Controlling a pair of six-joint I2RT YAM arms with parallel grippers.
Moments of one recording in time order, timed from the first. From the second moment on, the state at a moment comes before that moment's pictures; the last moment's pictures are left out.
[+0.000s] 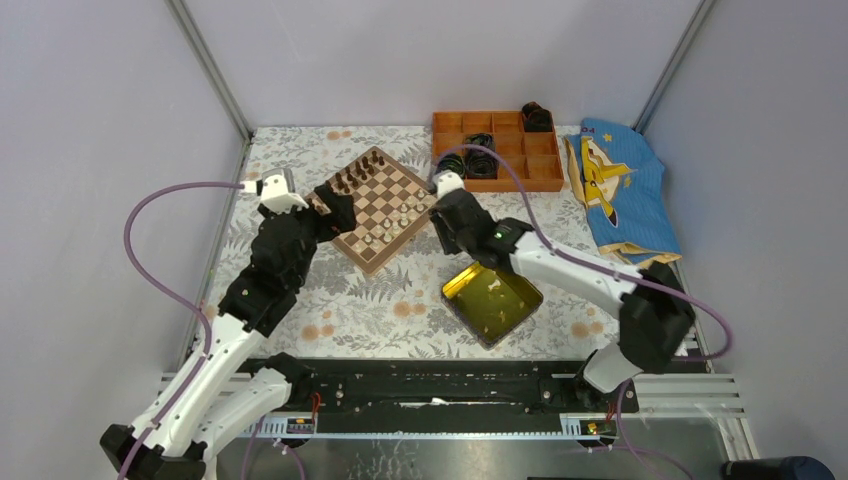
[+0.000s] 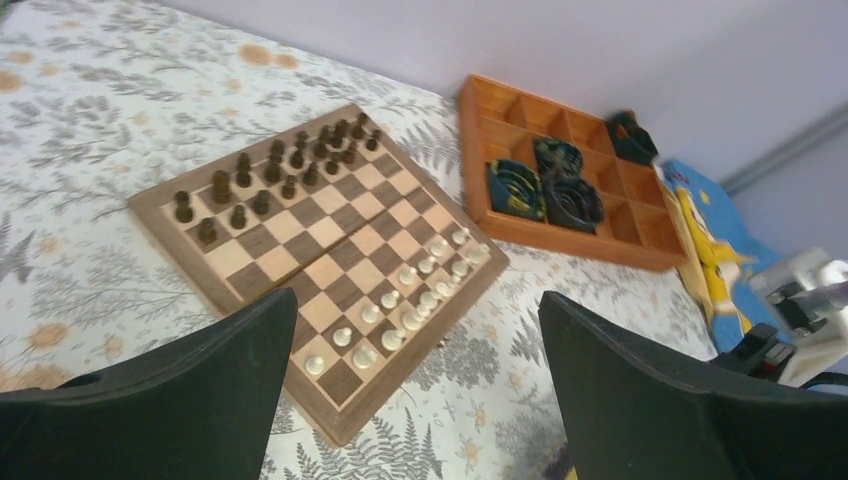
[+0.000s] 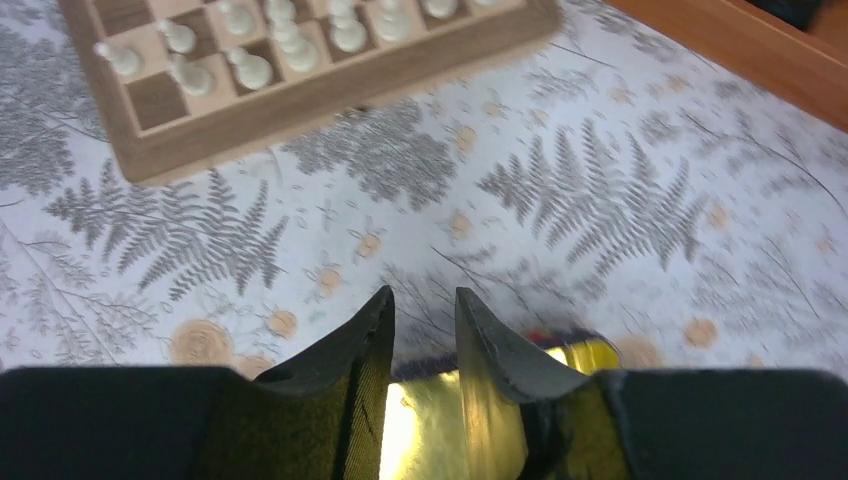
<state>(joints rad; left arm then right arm) -0.48 0.76 0.81 -0.20 -0.44 -0.47 0.85 1.61 1.22 -0.35 0.27 0.20</state>
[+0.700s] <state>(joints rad) -1.05 1.22 1.10 -0.25 -0.15 -0.19 0.54 1.22 0.91 -0.11 0.63 0.28</state>
